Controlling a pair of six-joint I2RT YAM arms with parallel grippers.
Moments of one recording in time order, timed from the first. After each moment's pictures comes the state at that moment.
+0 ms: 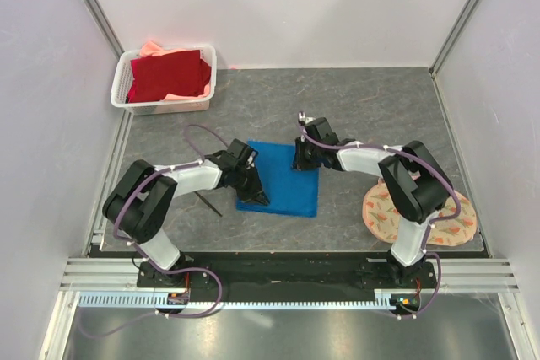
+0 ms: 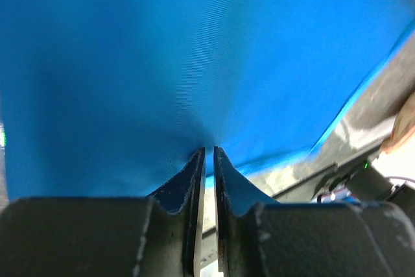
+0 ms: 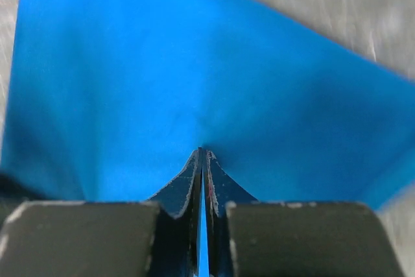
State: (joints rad) left arm -0.56 1.66 0.82 -0.29 0.35 -0.85; right arm 0.55 1.81 0.98 -0.04 -0.19 0.46
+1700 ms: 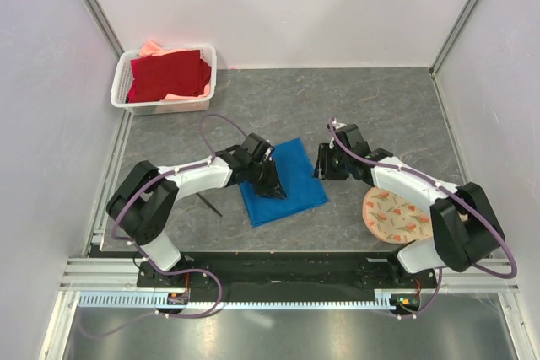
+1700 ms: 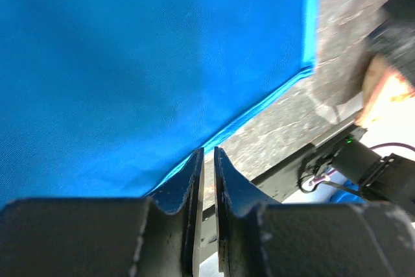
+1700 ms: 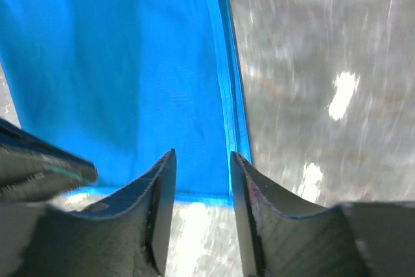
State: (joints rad) left arm -0.71 1.66 0.92 -0.26 0.34 -0.87; right arm 0.49 1.44 0.84 -0.28 -0.13 0.48
